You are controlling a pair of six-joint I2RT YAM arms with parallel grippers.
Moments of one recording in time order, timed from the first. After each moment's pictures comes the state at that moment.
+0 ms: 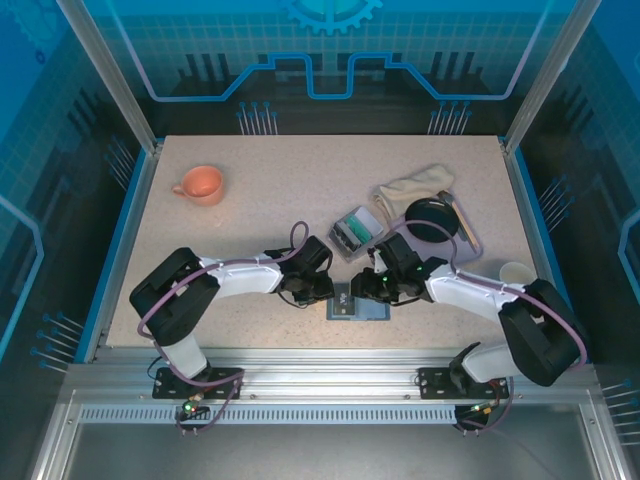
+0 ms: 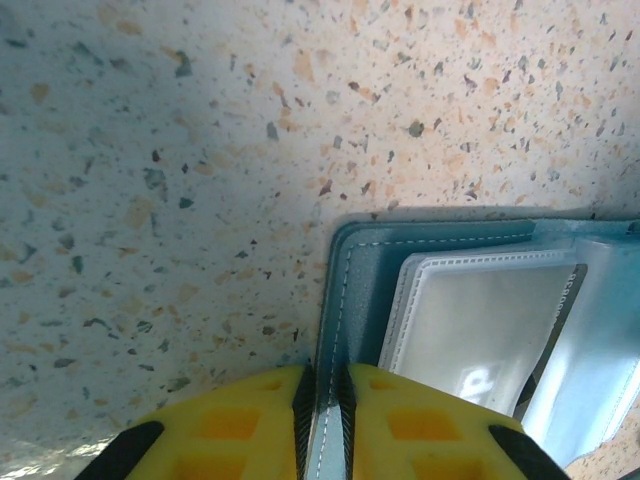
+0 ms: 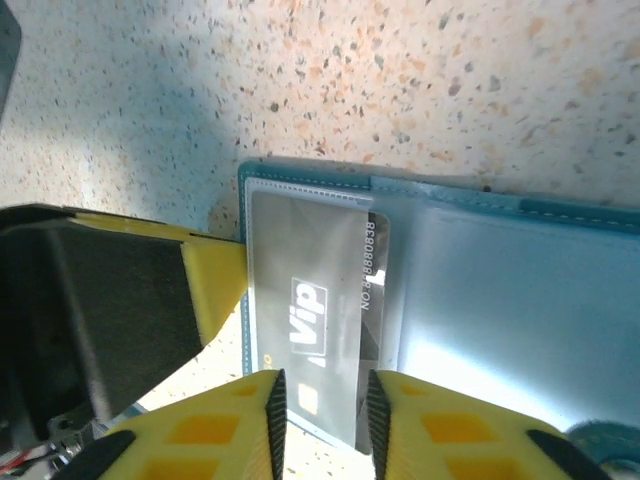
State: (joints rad) left arm -0.77 1.72 0.89 -0.30 0.21 -1.03; right arm 0.61 1.38 0.66 -0.32 -0.36 0.76
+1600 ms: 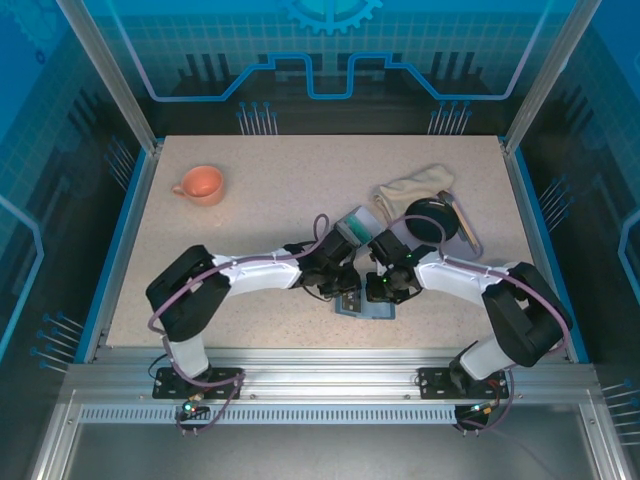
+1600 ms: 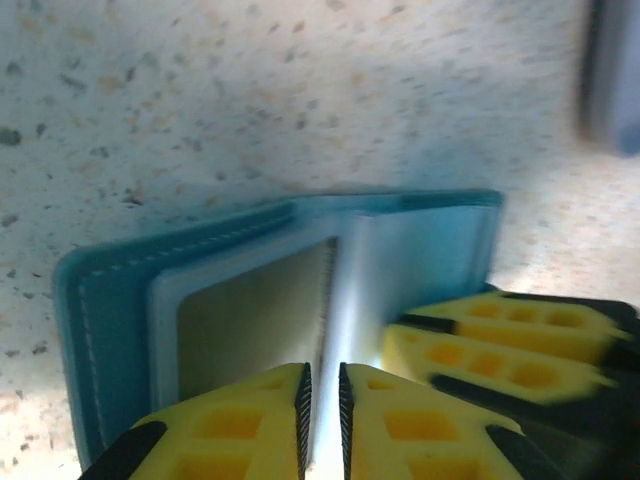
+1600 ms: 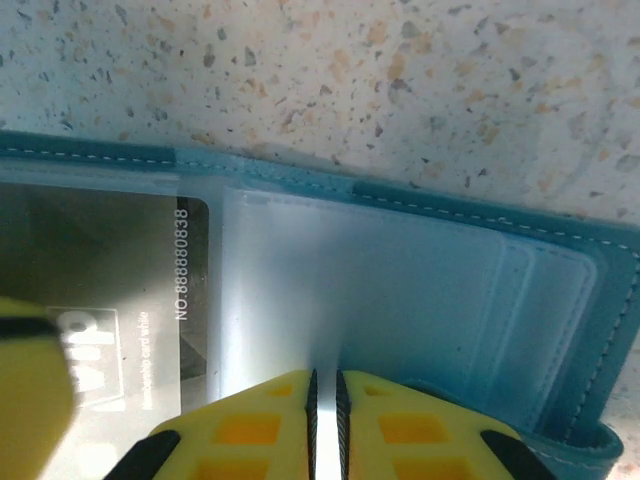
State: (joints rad) left arm -0.86 1.81 1.07 -0.29 0.24 -1.11; right arm 0.60 1.50 0.76 -0.56 -0.17 0.58
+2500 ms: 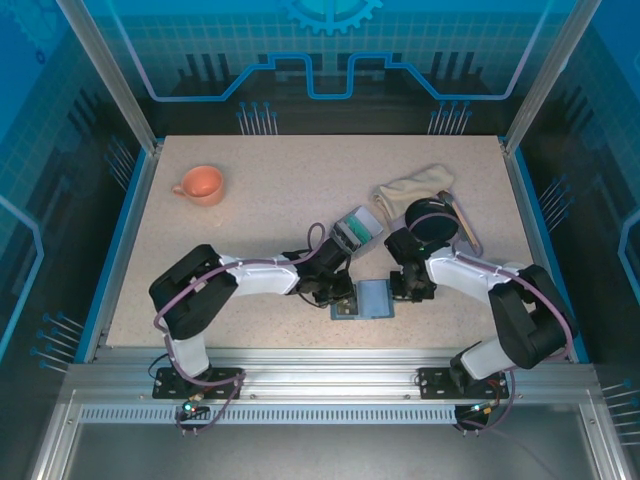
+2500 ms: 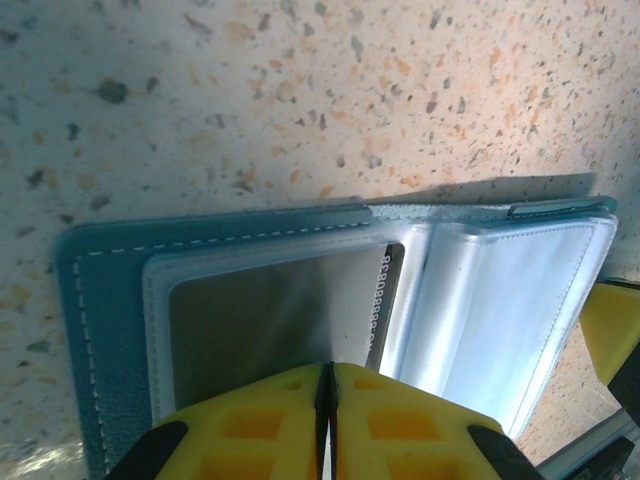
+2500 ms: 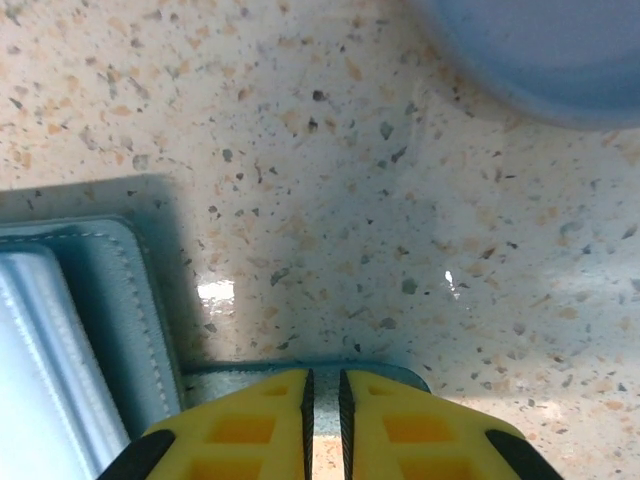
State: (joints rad) left arm -0.85 1.81 0.97 -0.21 0.24 -1.15; right arm 0.49 1.49 0.76 -0.74 0.05 0.58
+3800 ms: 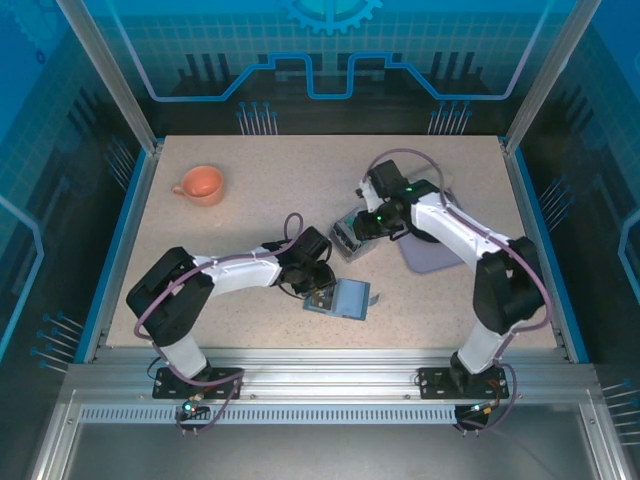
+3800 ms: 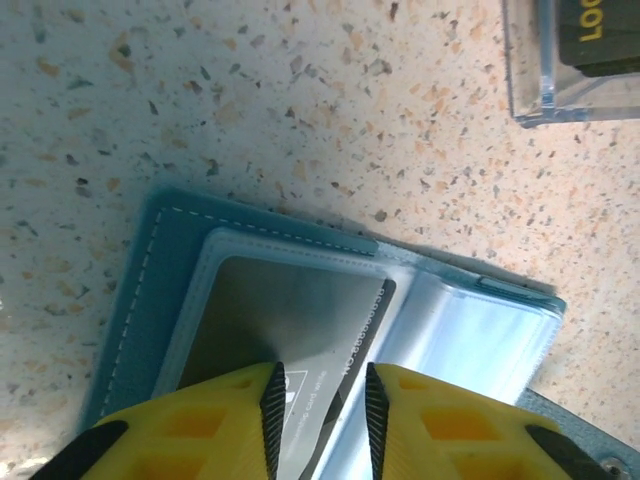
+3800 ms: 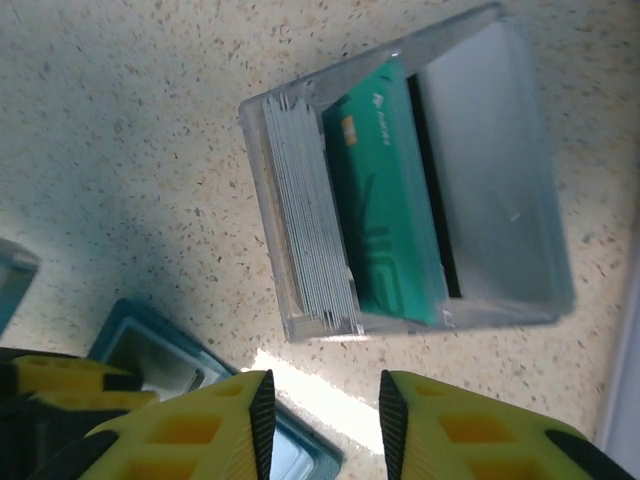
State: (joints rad) left arm -0.74 1.70 0.95 -0.36 0.16 -1.12; right arm 0.47 1.74 1.38 -0.82 -0.16 0.16
